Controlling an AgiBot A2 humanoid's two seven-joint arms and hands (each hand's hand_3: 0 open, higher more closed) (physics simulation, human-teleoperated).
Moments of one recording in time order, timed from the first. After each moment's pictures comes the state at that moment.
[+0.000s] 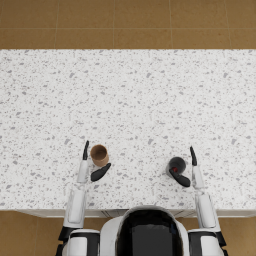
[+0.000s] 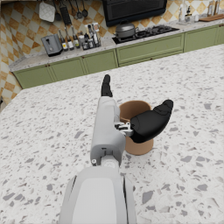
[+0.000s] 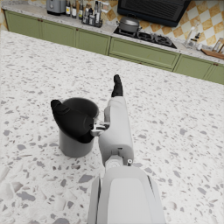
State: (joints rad) left arm -0.11 1.20 0.05 -1.78 1.39 0.00 0.00; right arm -0.20 -1.15 0.05 1.81 1.36 0.00 0.00
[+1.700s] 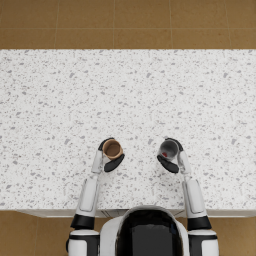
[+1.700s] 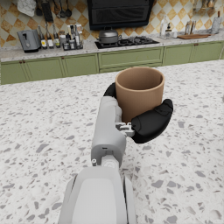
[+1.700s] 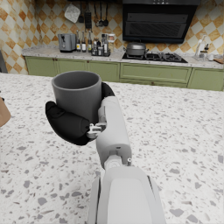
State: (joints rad) left arm 0.12 1.36 0.19 -1.61 1.39 -0.03 0.00; right arm 0.12 -1.36 0.14 1.67 1.36 0.10 0.00
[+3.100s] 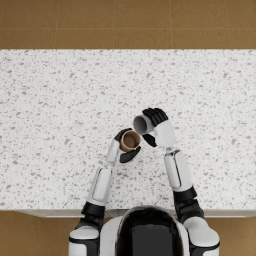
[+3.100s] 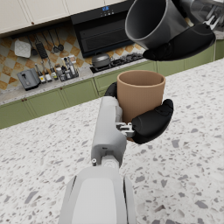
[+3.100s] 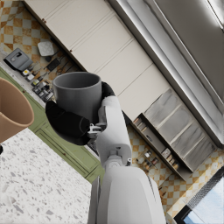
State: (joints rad) left arm 0.30 1.50 0.28 -1.50 1.66 -0.04 0.00; right arm 0.62 -1.56 0.30 1.51 2.38 0.11 0.01
